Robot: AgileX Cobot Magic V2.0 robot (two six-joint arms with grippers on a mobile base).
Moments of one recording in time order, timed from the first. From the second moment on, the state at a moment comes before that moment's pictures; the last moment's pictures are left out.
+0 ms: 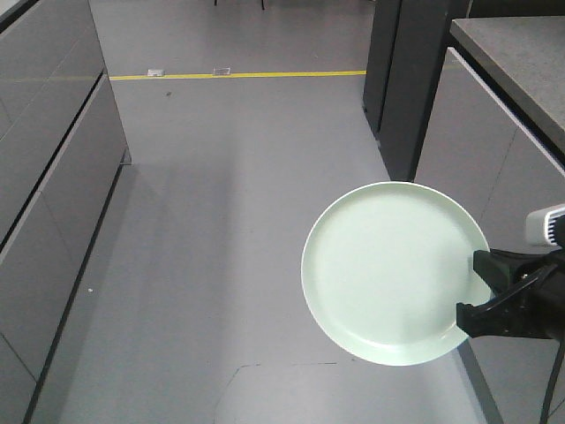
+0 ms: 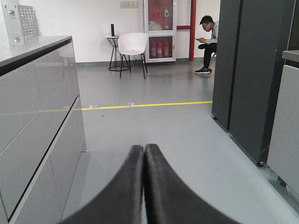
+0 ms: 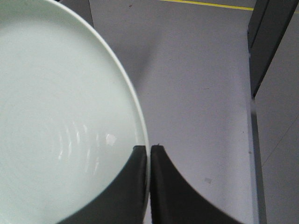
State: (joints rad) left arm -0.01 -0.01 0.03 -0.06 0.09 0.00; right arm 0.26 0.89 -0.49 0.06 0.15 -0.04
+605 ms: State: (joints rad) left arm -0.01 -0.01 0.03 -0.06 0.09 0.00; right arm 0.26 0.89 -0.49 0.06 0.15 -0.04
